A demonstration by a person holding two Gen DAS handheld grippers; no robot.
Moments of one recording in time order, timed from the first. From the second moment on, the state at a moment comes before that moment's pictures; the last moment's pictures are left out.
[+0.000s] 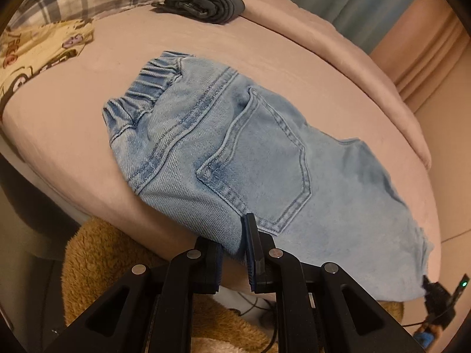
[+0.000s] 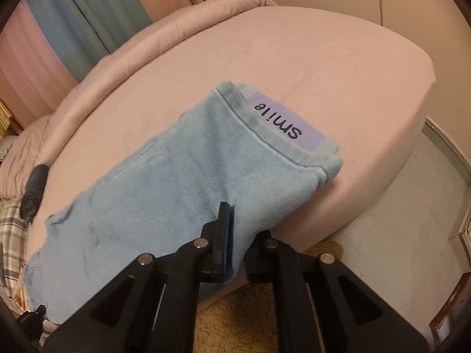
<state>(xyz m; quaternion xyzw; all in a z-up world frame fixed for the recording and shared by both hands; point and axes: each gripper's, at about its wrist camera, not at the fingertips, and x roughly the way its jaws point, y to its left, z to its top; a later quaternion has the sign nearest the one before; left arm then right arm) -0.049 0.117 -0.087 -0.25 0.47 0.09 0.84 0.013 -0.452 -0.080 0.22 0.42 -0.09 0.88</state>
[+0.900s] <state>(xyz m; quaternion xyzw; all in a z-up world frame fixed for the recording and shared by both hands) -0.050 0.109 -0.077 -0.23 0.47 0.09 0.85 0.113 -0.460 -0.039 0.12 0.41 -0.09 0.90</state>
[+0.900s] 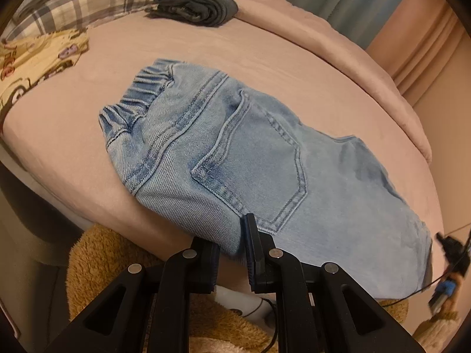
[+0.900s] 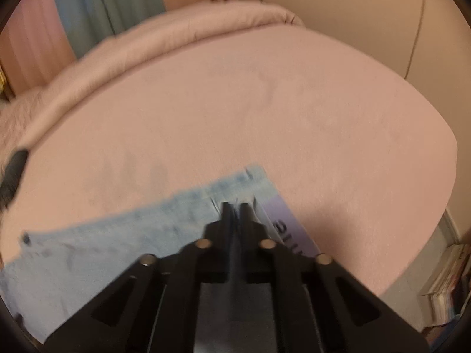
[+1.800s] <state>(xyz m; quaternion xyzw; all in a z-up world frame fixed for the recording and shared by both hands) -0.049 0.112 -0.079 -0.23 0.47 0.08 0.85 0.109 -0.431 -0.058 0.05 0.48 0.00 0.87</state>
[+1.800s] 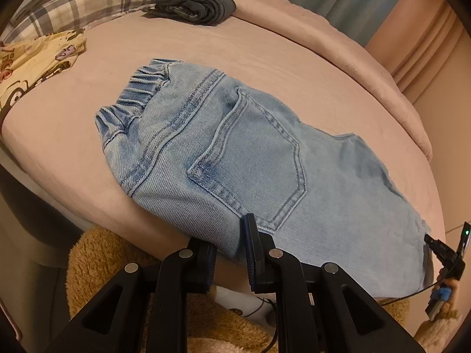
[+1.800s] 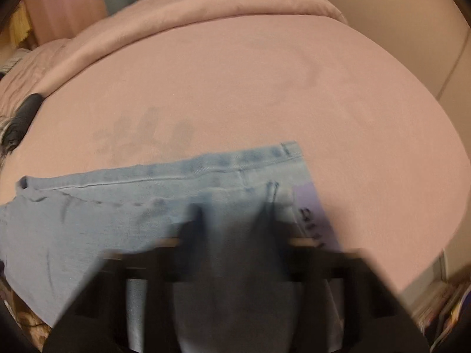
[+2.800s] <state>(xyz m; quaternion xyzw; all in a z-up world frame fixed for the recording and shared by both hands) -0.046 0.102 -0.087 -0.22 0.48 0.07 0.85 0.122 -0.478 -0.042 0.17 0.46 -0.04 0.87</state>
